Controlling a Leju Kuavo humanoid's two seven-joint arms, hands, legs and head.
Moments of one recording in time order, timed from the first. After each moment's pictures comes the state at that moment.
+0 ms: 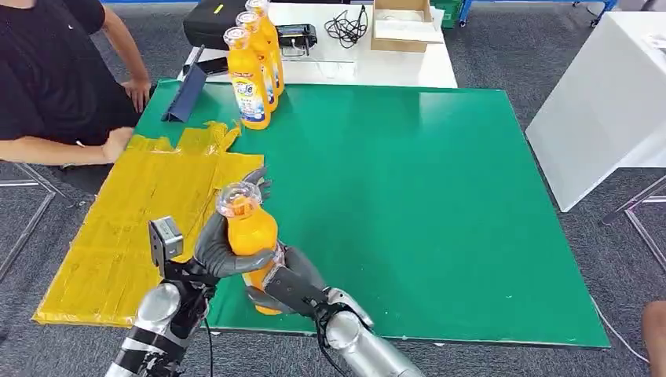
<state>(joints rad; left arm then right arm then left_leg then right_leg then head) -0.12 -0.04 -0.19 -1.52 0.19 -0.38 -0.40 -0.41 0.36 0.81 -0.68 0.18 -0.04 -0.35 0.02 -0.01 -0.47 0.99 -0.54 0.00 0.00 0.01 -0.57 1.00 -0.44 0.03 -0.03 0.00</state>
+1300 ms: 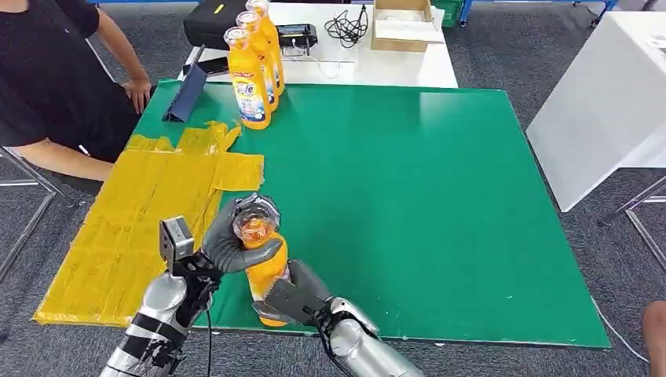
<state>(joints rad) -0.19 -0.01 -0.24 -1.47 0.10 -0.43 -0.46 -0.42 0.36 0.81 -0.61 0.21 -0.05 -0.37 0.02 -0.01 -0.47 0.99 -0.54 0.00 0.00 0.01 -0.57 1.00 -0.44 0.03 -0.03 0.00</state>
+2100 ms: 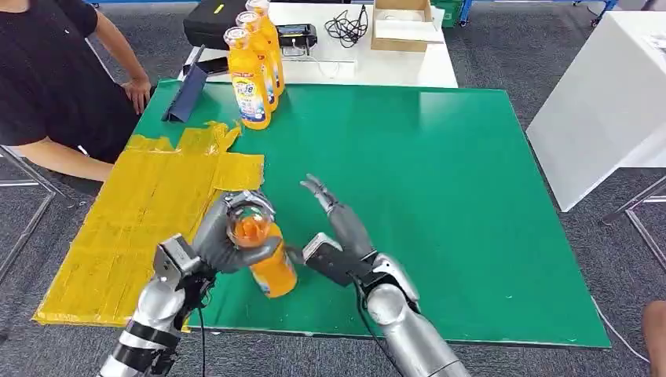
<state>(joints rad) -0.14 0.00 -0.23 -1.61 -0.18 -0.27 -0.54 -0.37 0.25 0.48 -1.12 0.44 -0.07 -0.32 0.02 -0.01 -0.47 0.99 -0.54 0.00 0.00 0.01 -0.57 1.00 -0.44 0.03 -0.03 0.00</state>
